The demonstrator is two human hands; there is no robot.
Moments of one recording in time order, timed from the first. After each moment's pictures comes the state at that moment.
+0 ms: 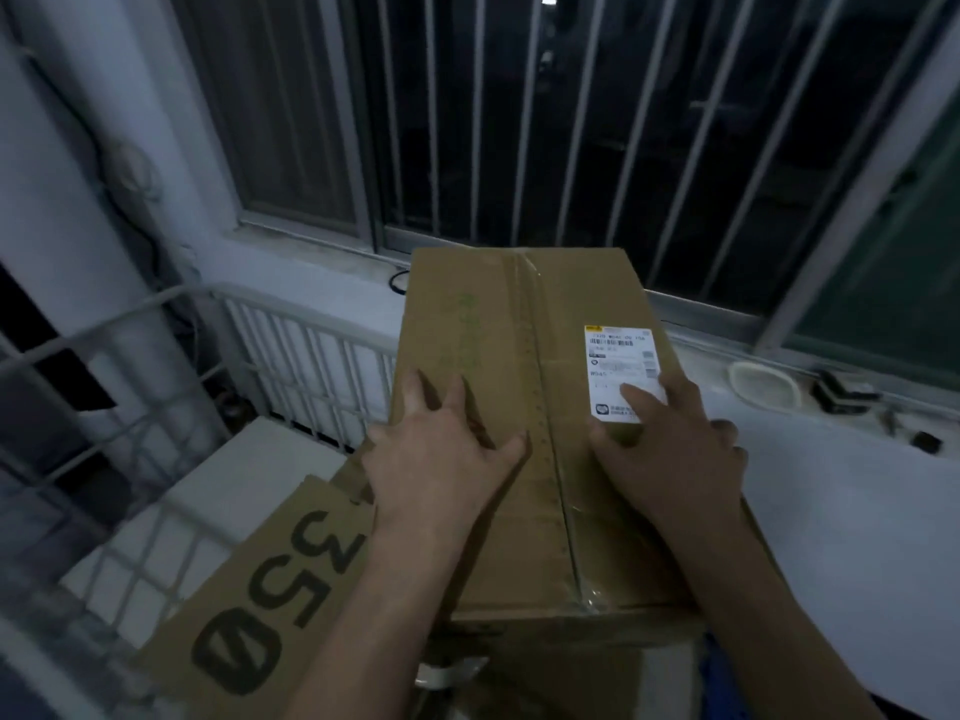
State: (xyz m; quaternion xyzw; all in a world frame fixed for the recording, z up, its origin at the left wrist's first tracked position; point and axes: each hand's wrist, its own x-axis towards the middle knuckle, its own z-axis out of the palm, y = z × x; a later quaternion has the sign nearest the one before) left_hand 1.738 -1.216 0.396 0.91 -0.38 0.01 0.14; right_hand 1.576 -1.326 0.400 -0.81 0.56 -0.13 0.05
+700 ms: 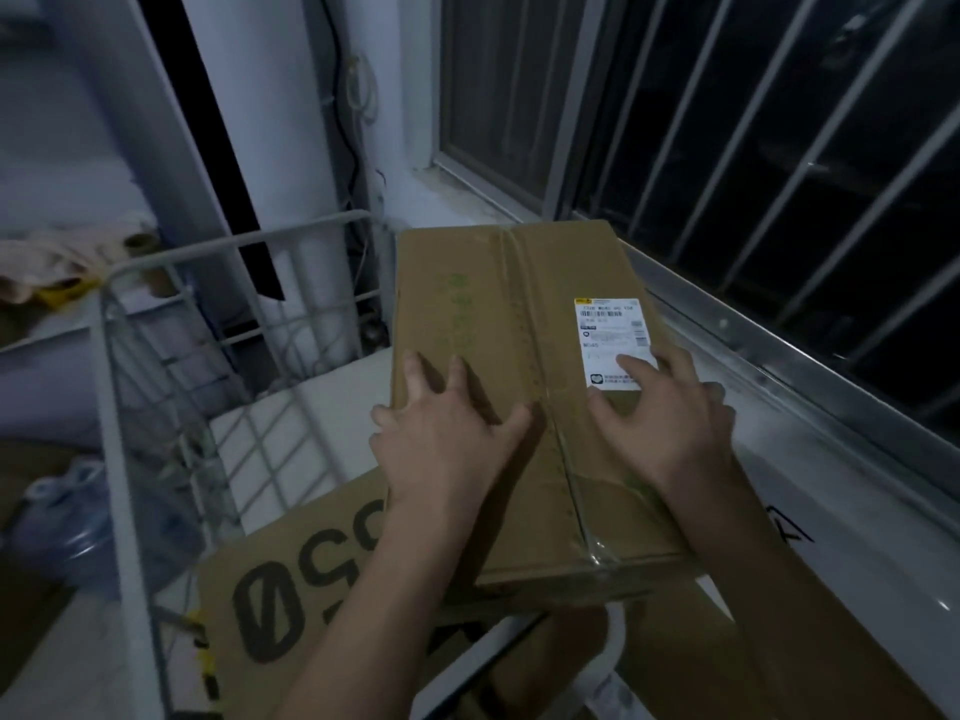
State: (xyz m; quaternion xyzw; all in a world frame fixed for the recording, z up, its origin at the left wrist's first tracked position) left_hand 1.882 -1.285 0.372 0.98 -0.12 -0.02 0.16; right_hand 1.812 -1.469 0.372 -0.93 0.33 -0.11 0.07
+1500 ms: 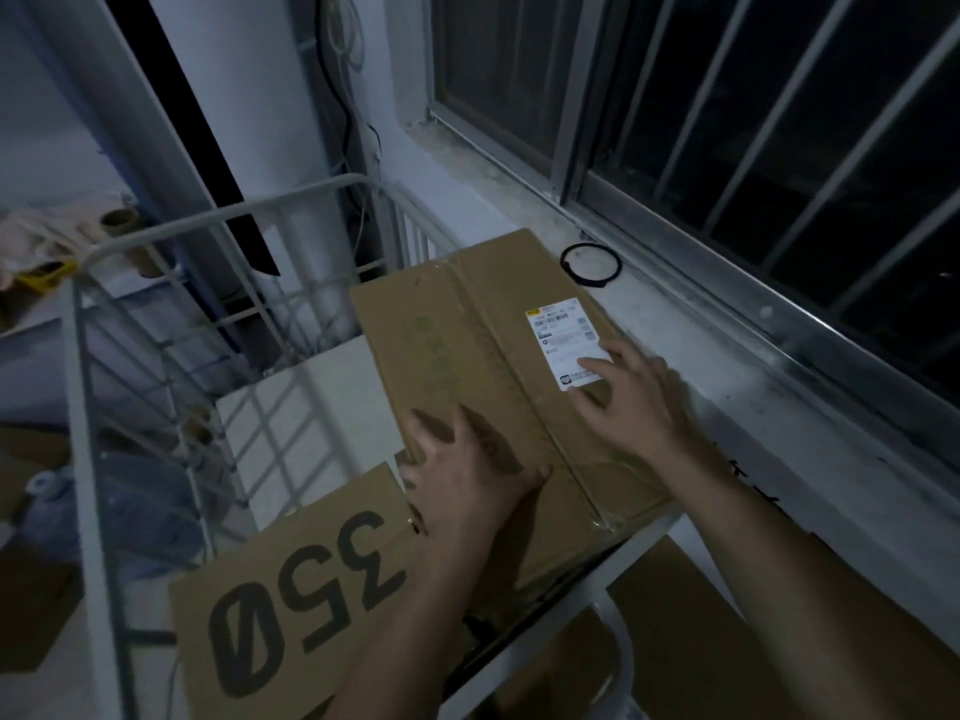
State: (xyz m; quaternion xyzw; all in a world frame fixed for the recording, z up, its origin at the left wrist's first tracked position) left_hand 1.928 -1.361 0.277 0.95 -0.03 -0.21 0.24; right_hand 1.915 -1.580 0.263 -0.97 0.20 -0.05 0.14
